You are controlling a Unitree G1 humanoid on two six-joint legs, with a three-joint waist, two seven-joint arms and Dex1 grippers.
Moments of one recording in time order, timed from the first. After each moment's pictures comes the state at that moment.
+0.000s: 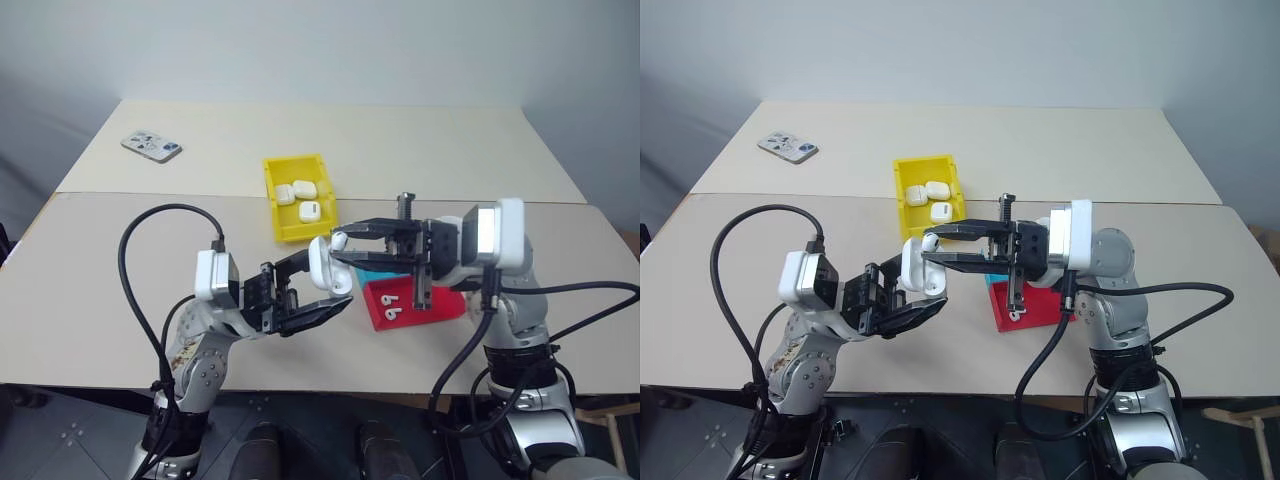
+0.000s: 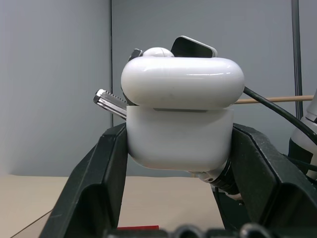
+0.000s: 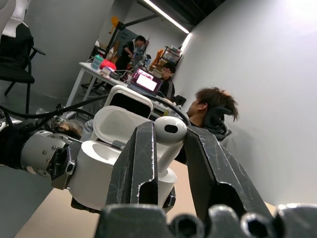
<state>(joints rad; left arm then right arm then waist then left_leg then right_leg) -0.24 0.23 -0.06 -0.28 -0.75 0.05 -1.16 -0.59 -0.37 0.03 -0.20 0.58 -0.06 1.28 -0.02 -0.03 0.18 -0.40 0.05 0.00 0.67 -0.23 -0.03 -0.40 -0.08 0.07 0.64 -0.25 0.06</state>
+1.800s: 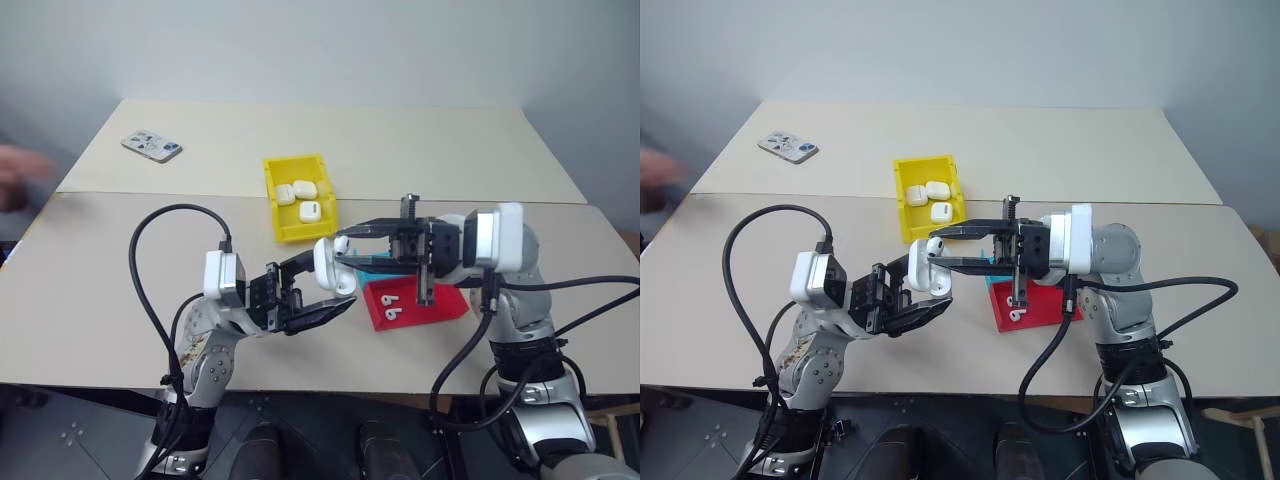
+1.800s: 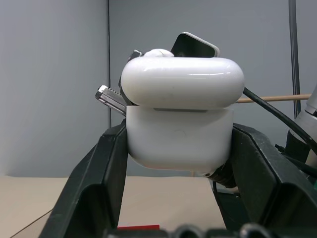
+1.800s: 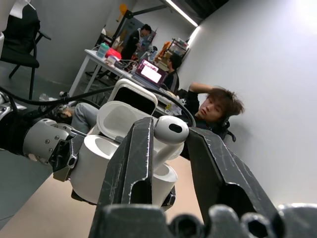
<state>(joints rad) -0.26 0.19 -0.06 -0.22 -0.71 0.03 -1.20 -0.61 -0.41 0.06 -0.15 0.59 -0.13 1.30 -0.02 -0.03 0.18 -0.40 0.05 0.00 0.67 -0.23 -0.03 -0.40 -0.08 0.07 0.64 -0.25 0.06</state>
